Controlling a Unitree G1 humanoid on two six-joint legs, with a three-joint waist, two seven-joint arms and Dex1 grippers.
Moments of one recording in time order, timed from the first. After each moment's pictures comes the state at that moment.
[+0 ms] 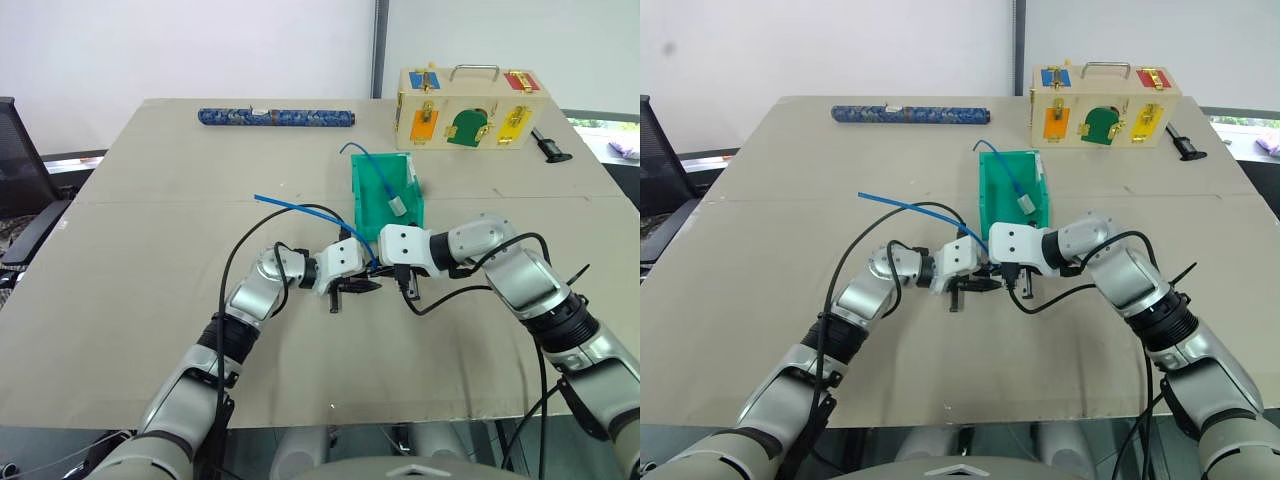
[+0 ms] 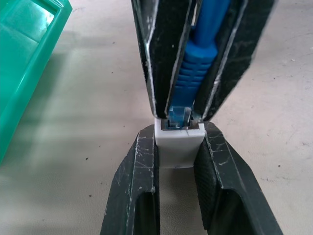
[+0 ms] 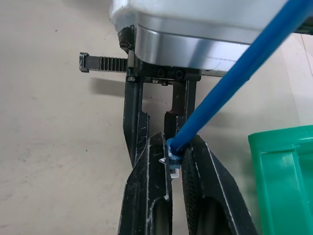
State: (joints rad) left arm -0.58 0.39 -0.35 0.35 -0.02 0.03 -1.13; right arm -0.64 -0.50 0.45 -0.07 -0.04 0.40 1.13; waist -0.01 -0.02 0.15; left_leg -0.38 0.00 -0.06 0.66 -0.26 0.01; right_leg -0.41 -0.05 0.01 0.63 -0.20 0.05
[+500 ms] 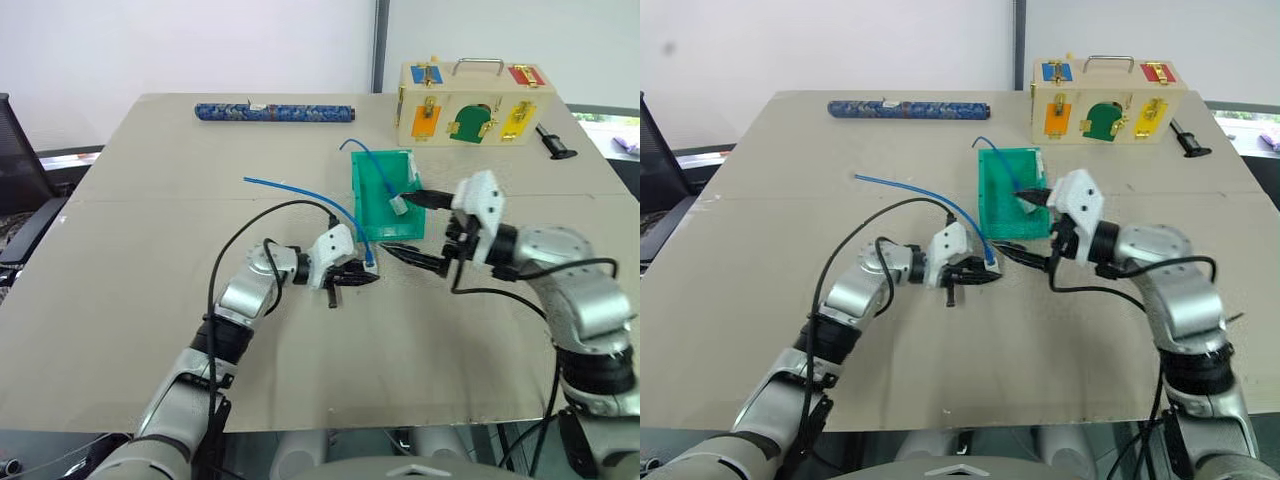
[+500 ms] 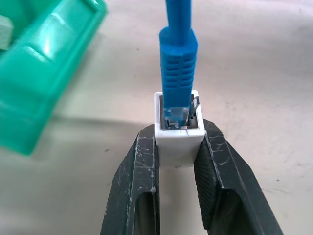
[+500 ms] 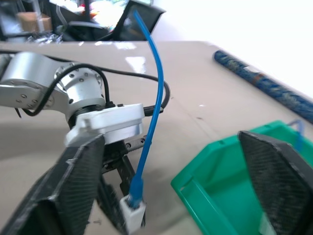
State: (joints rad) left arm -0.55 0.42 -0.27 0.21 -0.16 0.29 -1.14; right arm -0.36 -0.47 -0.04 -0.55 0.38 0.65 0.87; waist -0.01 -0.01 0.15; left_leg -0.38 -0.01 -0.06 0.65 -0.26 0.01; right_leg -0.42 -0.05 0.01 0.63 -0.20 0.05
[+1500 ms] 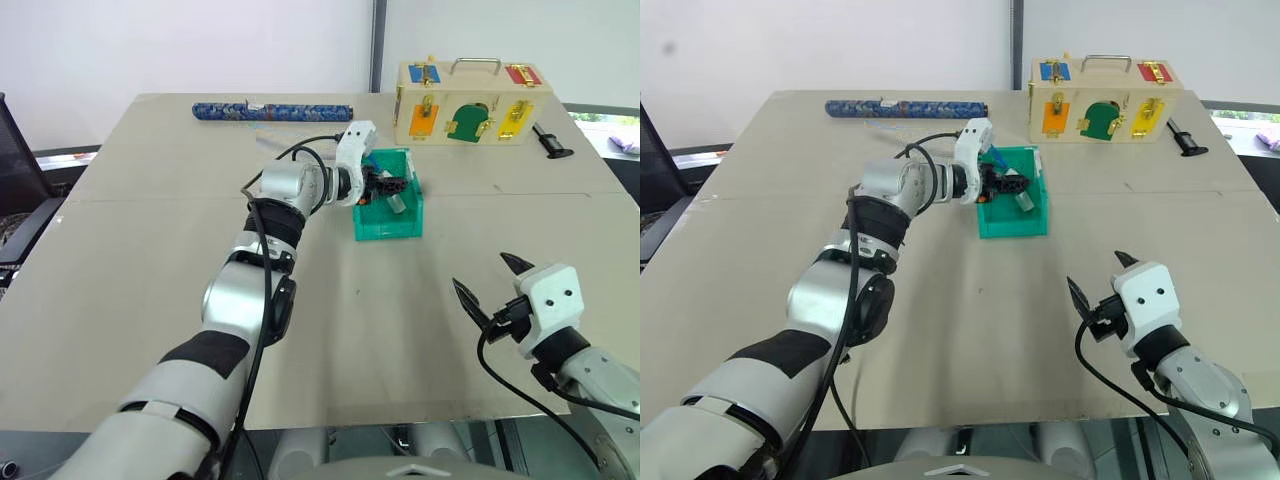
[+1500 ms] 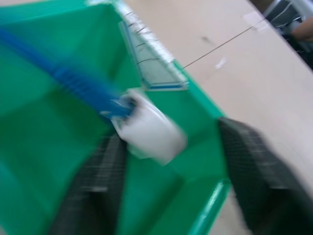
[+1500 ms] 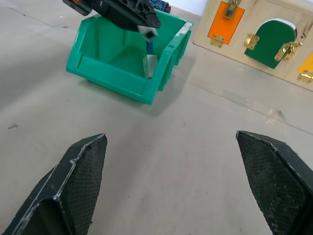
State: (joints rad) left arm -1.26 0.16 -0.01 0.84 -0.28 0.85 -0.63; right arm 0.29 -0.40 -0.10 -0.97 0.17 0.65 0.33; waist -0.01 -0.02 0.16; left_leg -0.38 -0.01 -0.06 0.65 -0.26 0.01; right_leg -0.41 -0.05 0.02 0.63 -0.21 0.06
